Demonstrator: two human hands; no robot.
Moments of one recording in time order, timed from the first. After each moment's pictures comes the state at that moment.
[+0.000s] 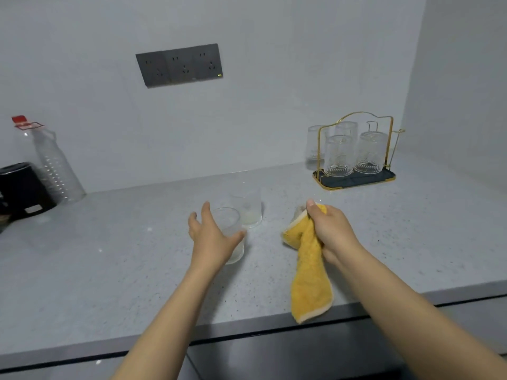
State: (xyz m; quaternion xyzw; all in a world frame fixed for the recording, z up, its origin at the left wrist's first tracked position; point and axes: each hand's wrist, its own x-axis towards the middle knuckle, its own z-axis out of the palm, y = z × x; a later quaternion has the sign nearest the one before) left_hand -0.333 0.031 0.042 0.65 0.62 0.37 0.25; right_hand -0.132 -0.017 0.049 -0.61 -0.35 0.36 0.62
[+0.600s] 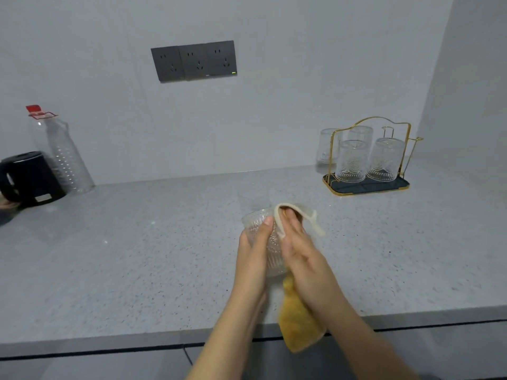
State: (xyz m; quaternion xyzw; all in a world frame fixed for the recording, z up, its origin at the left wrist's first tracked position) left_hand -0.282 -0.020 0.035 0.49 0.37 0.54 0.57; right_hand -0.192 -0.060 0.032 -0.43 -0.60 0.31 0.60
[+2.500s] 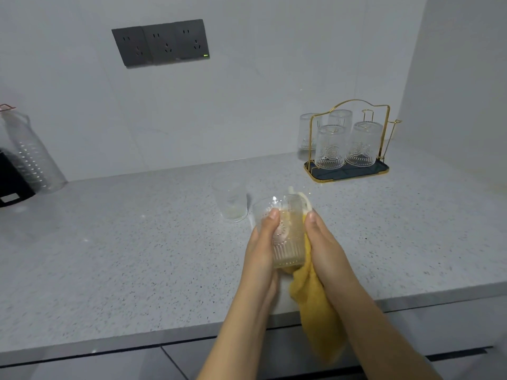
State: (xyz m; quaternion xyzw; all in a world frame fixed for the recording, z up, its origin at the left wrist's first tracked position) left_hand -0.226 -0.029 0.030 0.39 0.35 0.50 0.69; right_hand -0.130 -0.063 0.031 -0.54 -0.43 0.41 0.60
